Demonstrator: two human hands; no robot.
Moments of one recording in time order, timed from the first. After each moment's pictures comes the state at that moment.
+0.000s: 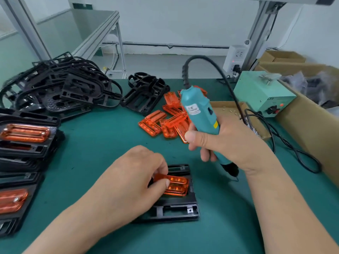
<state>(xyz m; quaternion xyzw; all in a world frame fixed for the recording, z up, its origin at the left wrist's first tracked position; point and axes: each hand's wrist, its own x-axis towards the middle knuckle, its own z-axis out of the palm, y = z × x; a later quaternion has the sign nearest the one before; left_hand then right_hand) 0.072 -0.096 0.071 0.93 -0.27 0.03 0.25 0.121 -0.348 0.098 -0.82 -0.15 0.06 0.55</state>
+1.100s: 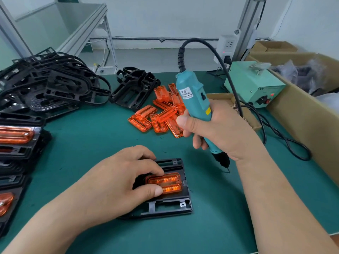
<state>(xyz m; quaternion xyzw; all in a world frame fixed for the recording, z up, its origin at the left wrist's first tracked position) 0.083 -0.080 0.058 0.92 -0.33 -0.06 0.22 0.128 -0.355 0.089 -0.82 -0.12 0.01 0.56</state>
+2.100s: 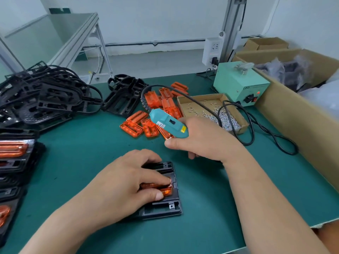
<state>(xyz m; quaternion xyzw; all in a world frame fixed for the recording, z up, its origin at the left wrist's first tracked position) 0.089 -0.104 0.054 0.89 -0.37 -0.07 0.24 0.134 -0.363 0.075 -0.93 -0.12 0.06 0.34</state>
